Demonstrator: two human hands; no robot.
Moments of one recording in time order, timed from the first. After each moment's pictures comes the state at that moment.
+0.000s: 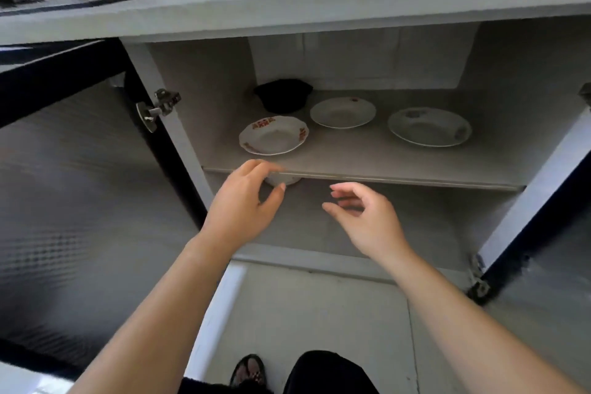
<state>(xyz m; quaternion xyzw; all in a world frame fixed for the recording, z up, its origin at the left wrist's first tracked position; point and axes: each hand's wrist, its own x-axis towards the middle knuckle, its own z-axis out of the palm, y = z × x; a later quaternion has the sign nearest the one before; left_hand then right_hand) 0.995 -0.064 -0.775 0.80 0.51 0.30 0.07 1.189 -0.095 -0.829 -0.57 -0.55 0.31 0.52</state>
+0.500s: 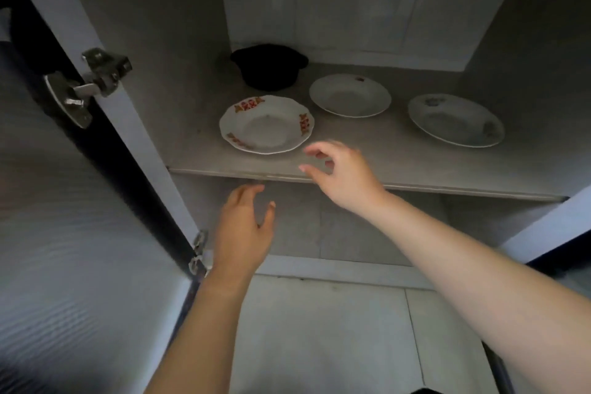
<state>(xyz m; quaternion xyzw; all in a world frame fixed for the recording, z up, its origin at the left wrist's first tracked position) 0.969 0.066 -0.890 0.71 0.58 0.34 0.22 1.148 0.086 -0.847 -0.62 -0.68 0.16 0.35</state>
